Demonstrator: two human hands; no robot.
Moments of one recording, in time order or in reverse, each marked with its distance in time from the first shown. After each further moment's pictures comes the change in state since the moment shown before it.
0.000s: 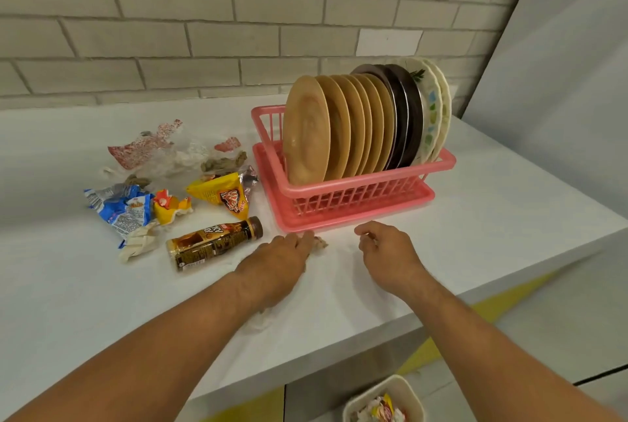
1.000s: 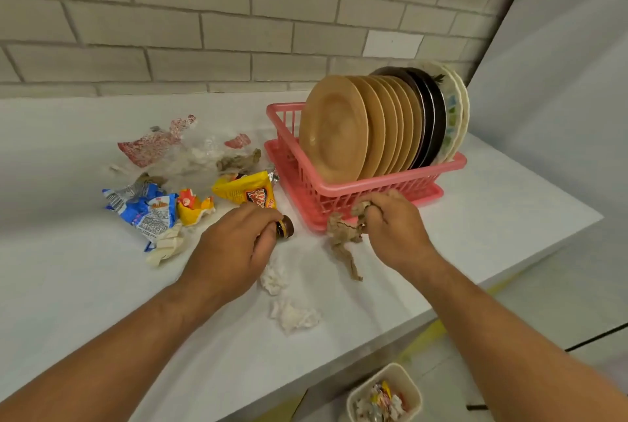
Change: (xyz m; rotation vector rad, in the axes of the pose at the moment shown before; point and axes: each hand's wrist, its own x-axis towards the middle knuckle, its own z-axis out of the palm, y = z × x) left_hand -0.064 -0.102 -0.019 -0.466 0.712 0.094; right_hand -0.006 -0.074 0.028 -0.032 0.217 -0.237
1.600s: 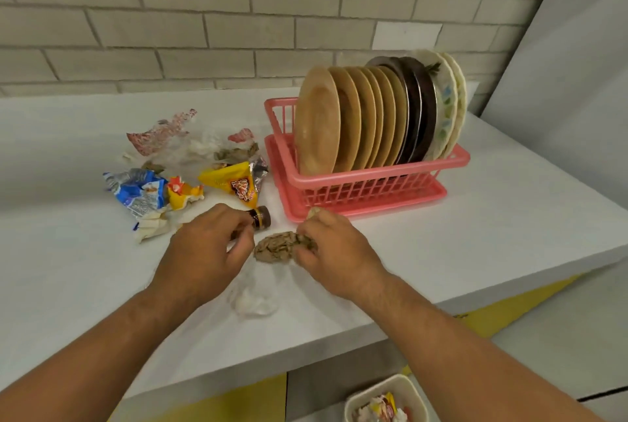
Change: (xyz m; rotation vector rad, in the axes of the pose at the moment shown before) left_hand -0.013 0.059 0.016 0.233 0.039 -0.222; right_hand -0.020 0.025 0.009 -0.240 -0.310 -0.405
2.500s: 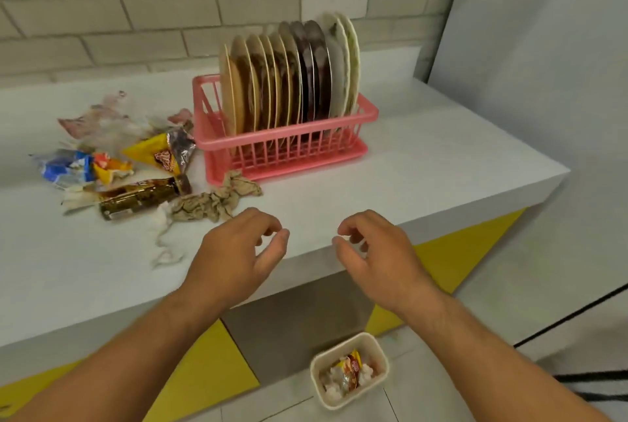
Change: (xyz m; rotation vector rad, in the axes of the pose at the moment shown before) left_hand -0.054 0.167 0.069 -0.122 -0.097 0.117; right_hand -0.176 0.111 -0.070 0.253 0.182 0.165
